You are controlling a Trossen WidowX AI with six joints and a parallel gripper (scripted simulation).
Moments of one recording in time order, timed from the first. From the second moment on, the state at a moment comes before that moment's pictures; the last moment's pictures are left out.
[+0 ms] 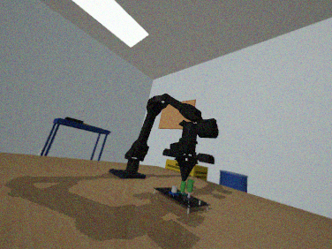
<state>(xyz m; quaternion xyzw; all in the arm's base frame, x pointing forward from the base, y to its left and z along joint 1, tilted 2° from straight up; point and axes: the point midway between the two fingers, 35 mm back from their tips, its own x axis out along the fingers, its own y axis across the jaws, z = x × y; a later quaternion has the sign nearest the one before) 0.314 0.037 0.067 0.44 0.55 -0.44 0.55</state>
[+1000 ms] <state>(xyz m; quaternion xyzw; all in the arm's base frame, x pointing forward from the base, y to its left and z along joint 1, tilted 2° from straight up) 0.315 0.037 0.082 0.44 0.56 -0.44 0.54</state>
